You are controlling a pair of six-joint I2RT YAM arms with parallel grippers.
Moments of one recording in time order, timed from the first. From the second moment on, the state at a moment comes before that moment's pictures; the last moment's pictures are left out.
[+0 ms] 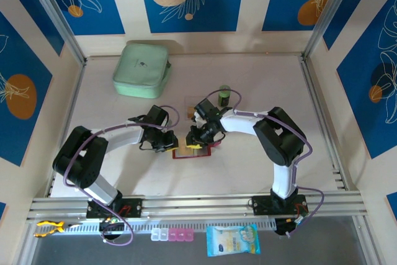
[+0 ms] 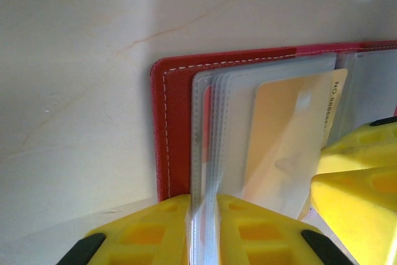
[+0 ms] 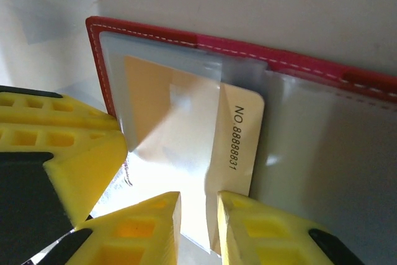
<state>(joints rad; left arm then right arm) -0.53 1.59 0.78 -0.41 0.40 -0.70 0.72 1.89 1.11 -0.42 -0.55 0.72</state>
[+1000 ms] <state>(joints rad) -0.57 1.61 0.86 -0.43 0.43 -0.70 0.66 1.81 1.07 -0.44 -0.55 0.73</state>
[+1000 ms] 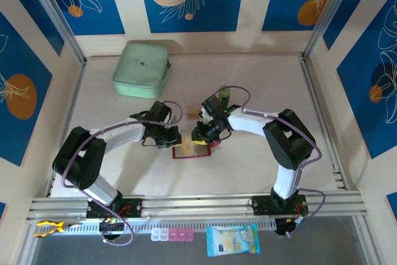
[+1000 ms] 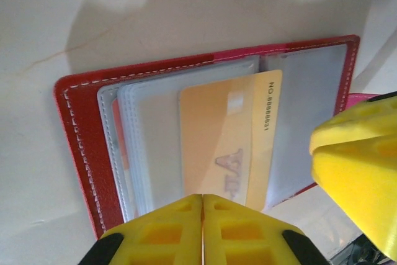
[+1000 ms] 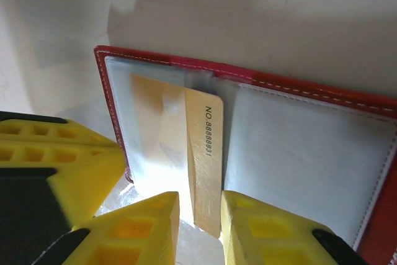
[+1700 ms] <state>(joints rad) -0.57 1.64 0.86 -0.43 0.43 -0.67 0.66 1.86 1.04 -0.36 -0.62 0.76</state>
